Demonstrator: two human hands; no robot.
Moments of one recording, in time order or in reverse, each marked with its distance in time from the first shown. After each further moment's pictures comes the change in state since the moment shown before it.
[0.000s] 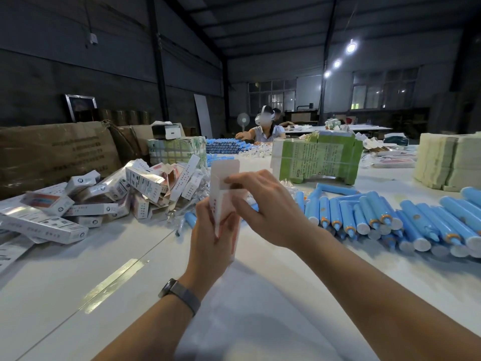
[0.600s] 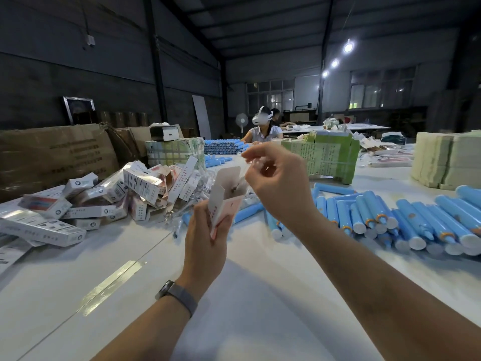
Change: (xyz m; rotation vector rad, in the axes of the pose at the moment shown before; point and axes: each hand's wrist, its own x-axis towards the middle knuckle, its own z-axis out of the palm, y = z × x) left_hand 0.001 -0.015 0.001 0.158 0.051 0.091; right_hand 0.024 -0.016 -0.026 0.280 0.346 0.292
